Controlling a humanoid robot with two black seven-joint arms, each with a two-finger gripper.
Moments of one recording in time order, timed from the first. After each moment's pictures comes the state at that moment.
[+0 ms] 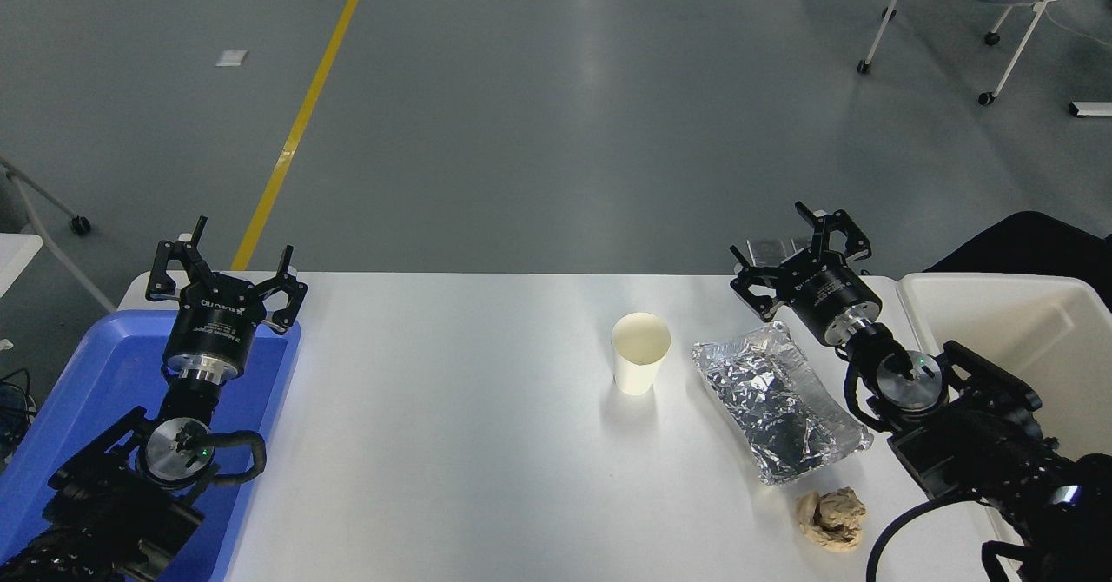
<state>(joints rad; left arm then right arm) -0.52 0.23 -1.00 -0.46 -0.12 -0.69 -0.39 0.73 -0.14 0.58 0.32 0.54 0.59 -0.01</state>
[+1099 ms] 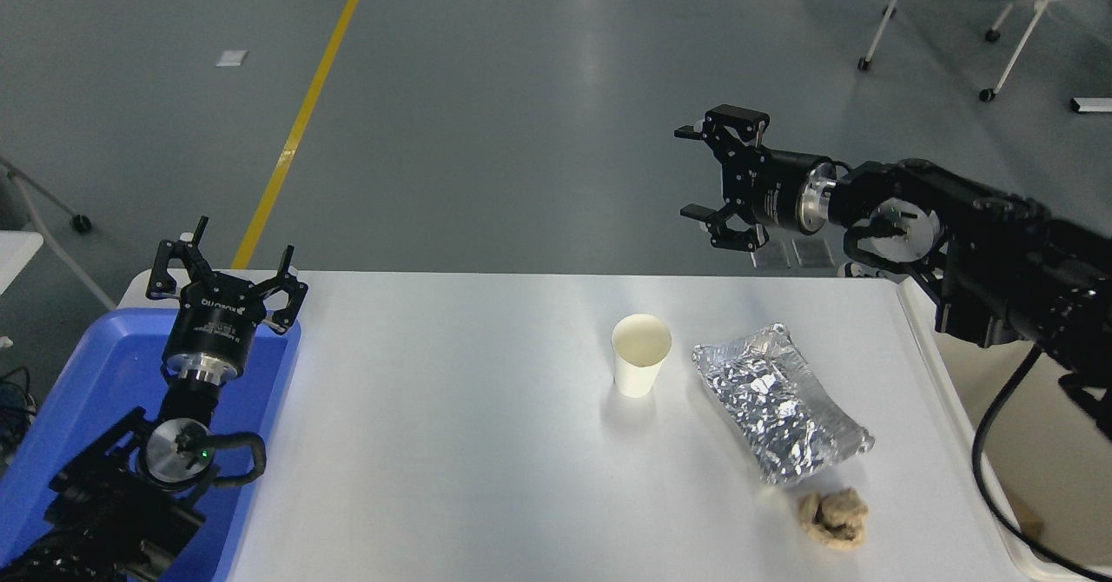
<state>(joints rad) -0.52 0.23 -1.00 -0.46 -0.12 -0.69 -0.39 1.40 -0.29 -0.40 0.66 0.04 0.59 -0.03</state>
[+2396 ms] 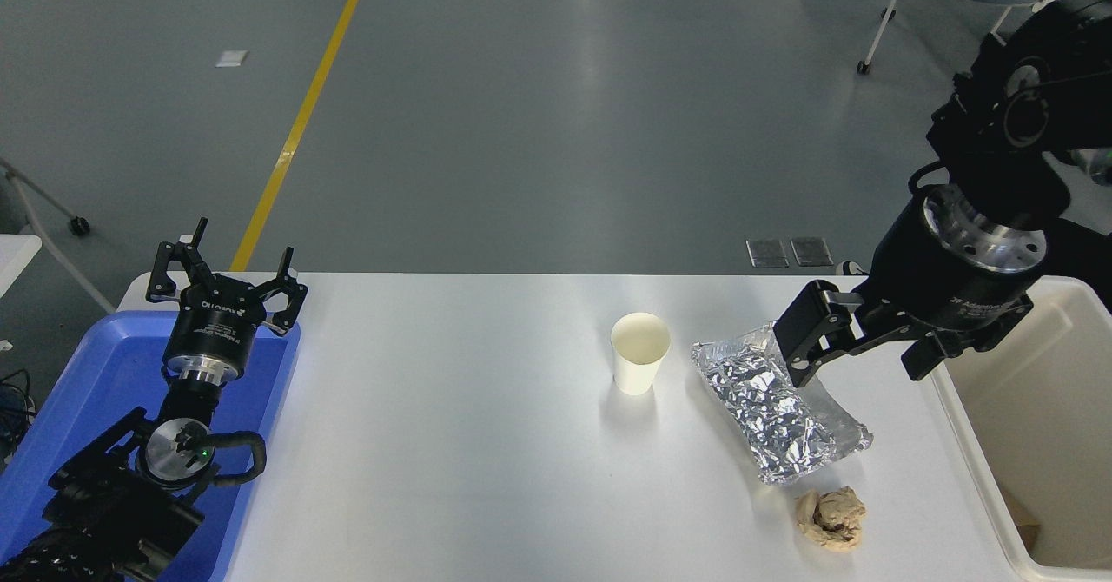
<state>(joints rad) -0.52 0.23 -1.00 -0.46 -0.11 -0.69 -0.39 2.49 -0.22 -1.33 1.69 -0.03 0.75 -0.02</state>
